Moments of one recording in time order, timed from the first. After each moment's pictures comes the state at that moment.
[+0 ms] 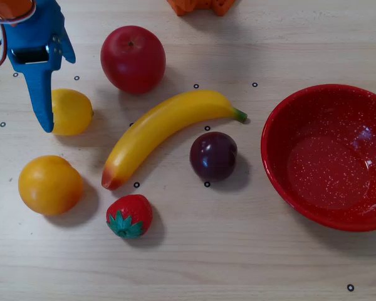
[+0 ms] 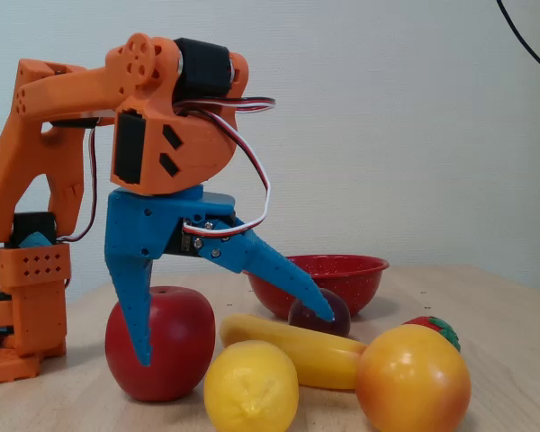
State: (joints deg) arm -45.4 55.9 54.4 103.4 52.0
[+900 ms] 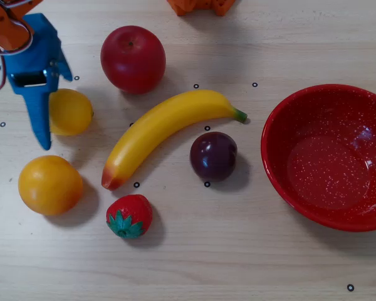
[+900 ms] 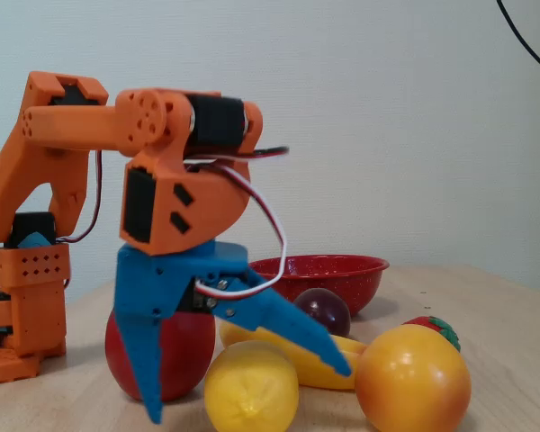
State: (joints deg) arm -46.0 45.7 48.8 97.8 53.4
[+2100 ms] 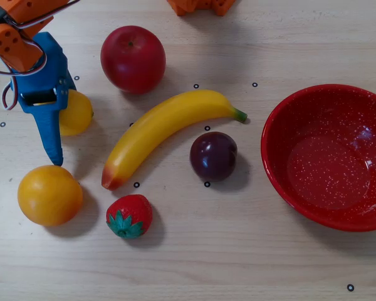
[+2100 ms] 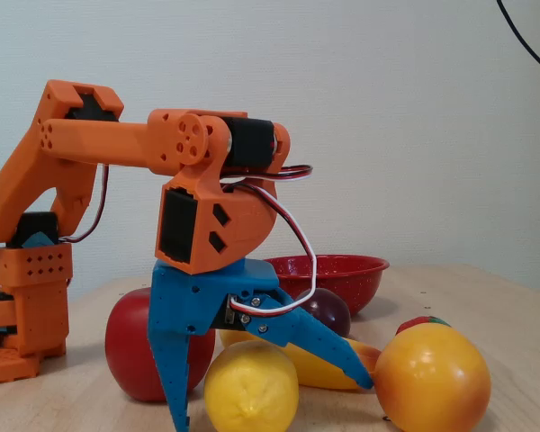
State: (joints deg) arm -42.4 41.3 45.9 96.3 53.3
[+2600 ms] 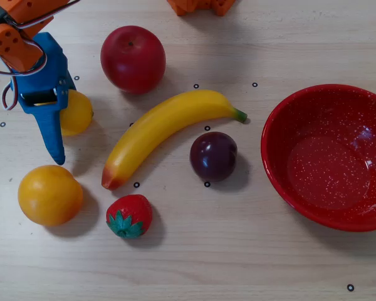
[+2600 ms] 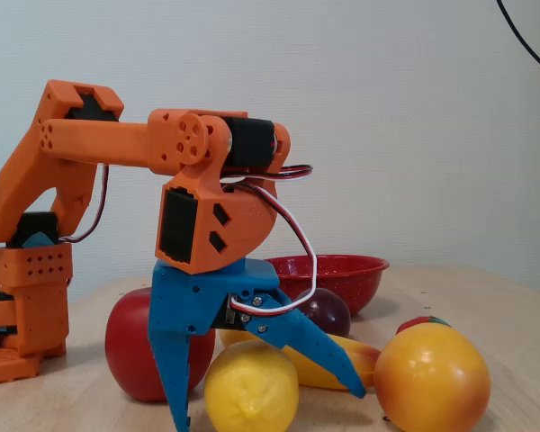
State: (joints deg) arm -42.4 41.3 45.9 96.3 53.3
